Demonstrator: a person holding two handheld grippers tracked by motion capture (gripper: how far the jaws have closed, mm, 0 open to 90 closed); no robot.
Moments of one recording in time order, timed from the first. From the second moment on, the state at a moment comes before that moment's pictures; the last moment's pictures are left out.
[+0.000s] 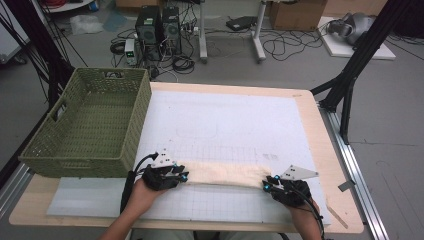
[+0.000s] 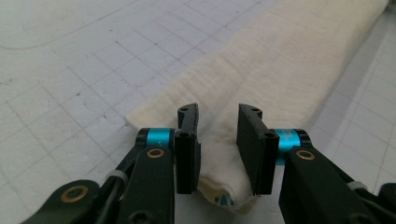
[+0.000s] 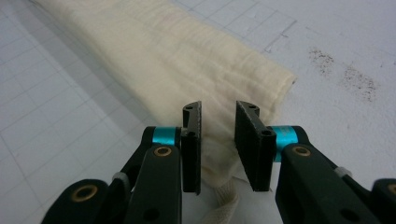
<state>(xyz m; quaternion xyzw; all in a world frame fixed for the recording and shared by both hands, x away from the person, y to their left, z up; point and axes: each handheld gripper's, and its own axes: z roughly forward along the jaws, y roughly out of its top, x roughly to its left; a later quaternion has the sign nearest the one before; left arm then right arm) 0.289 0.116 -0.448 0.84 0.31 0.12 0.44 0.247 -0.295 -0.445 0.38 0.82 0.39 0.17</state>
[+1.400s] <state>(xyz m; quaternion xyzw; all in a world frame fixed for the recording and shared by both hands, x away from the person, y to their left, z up) 0.294 0.157 -0.419 0.71 0.36 0.17 0.58 0.239 -0.332 -0.419 0.44 0.74 0.44 0.27</state>
